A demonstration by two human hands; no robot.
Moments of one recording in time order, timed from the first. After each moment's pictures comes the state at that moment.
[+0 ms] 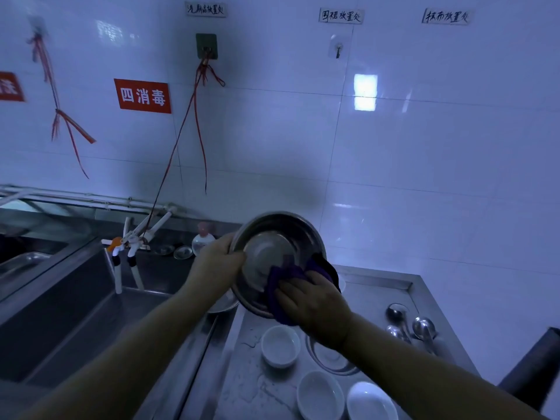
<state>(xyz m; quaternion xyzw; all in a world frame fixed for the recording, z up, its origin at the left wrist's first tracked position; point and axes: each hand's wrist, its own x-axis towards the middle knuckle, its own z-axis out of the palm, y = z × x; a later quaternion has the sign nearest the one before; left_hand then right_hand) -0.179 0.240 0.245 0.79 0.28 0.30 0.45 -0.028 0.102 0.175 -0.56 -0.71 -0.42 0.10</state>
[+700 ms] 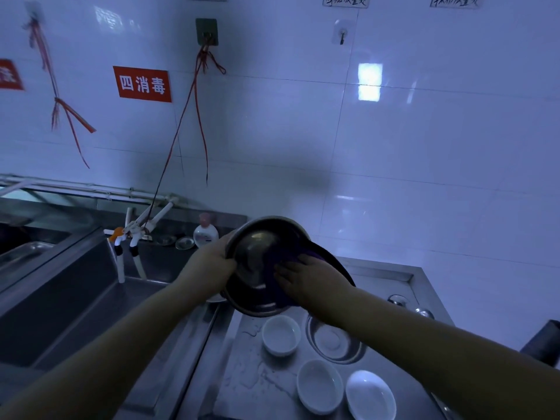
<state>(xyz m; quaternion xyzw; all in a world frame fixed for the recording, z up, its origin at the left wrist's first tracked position) -0.192 0.251 0.232 0.83 0.30 0.22 0.41 -0.017 0.111 0.196 -0.62 -0.72 -0.25 -0.15</state>
